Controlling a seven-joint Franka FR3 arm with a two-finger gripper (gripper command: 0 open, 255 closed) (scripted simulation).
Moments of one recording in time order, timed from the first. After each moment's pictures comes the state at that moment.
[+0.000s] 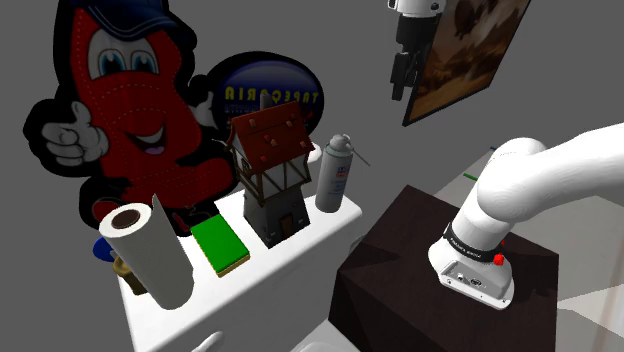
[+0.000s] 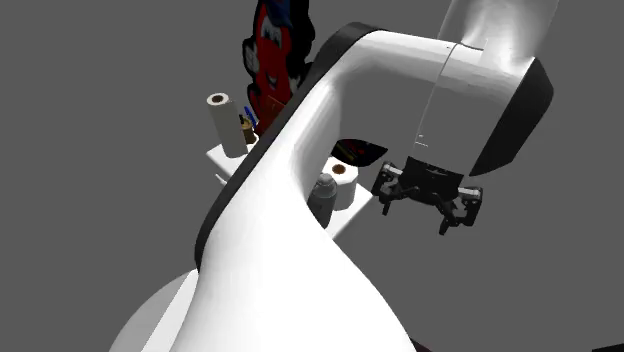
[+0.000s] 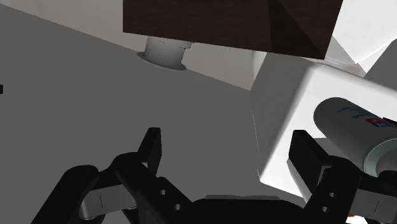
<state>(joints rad) -0.02 -0.81 0.04 -2.35 -0.04 1.50 -0.11</state>
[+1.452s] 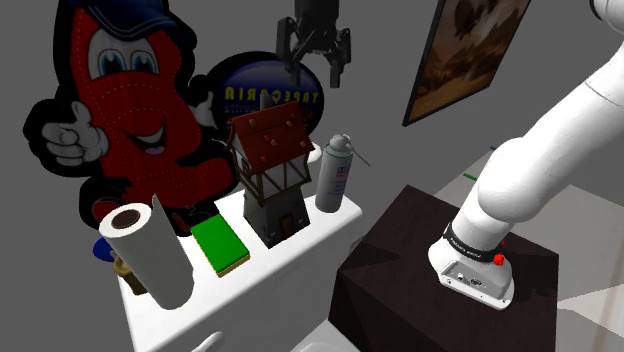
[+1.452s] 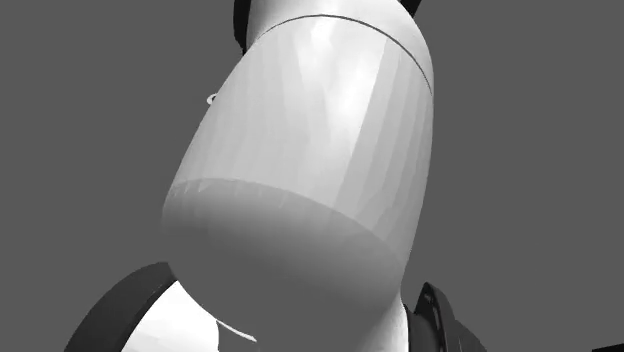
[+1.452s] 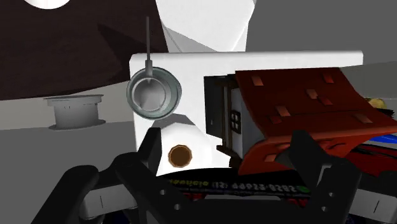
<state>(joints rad) -0.01 -0.29 0.31 -1.81 0.39 1.39 0.56</state>
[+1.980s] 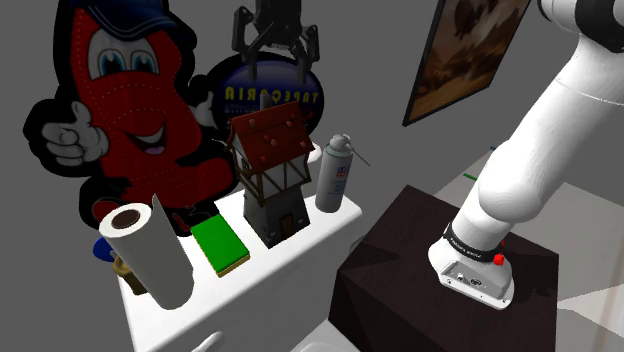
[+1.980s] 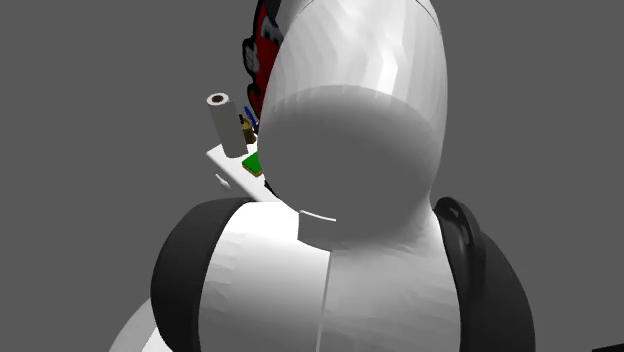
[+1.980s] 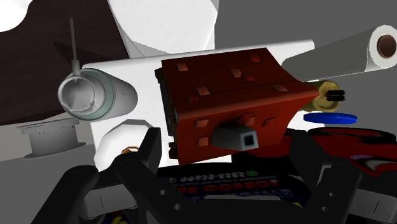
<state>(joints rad) 0.01 -0.10 0.36 -1.63 0.45 1.41 0.75</state>
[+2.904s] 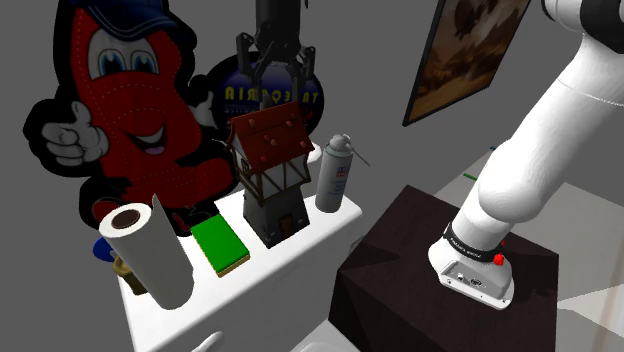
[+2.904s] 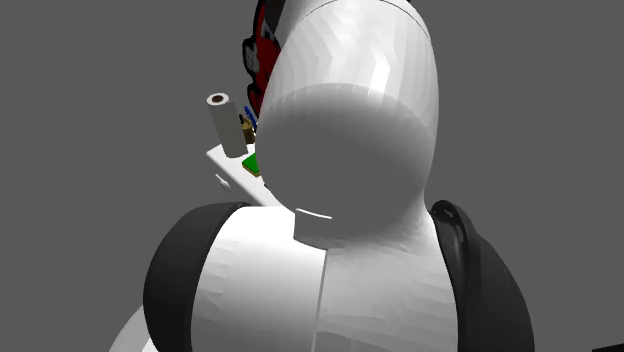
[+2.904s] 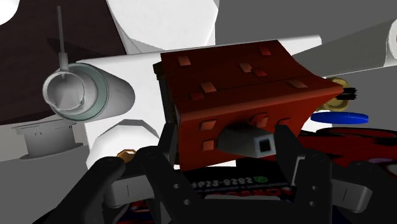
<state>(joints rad) 0.01 -0.12 0.37 -1.71 0.46 1.48 0.72</state>
